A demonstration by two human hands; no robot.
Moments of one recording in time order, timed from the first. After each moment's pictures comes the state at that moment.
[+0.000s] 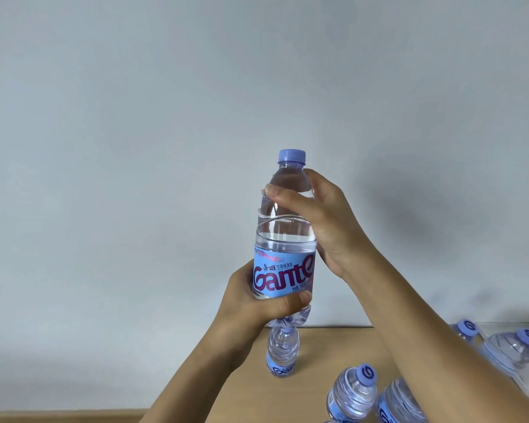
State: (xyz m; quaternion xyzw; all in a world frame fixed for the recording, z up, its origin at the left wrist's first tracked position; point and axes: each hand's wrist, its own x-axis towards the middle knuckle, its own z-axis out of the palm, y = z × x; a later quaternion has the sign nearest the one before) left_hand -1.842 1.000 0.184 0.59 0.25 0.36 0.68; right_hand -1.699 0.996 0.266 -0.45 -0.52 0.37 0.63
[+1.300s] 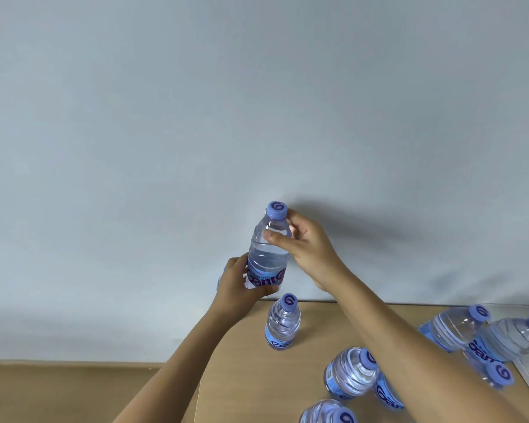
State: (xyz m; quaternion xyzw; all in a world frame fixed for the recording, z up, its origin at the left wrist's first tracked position) left_hand -1.827 1.077 0.048 0.69 0.45 0.28 0.49; right_hand -1.674 1.044 0.124 -0.54 -0.50 0.39 0.55
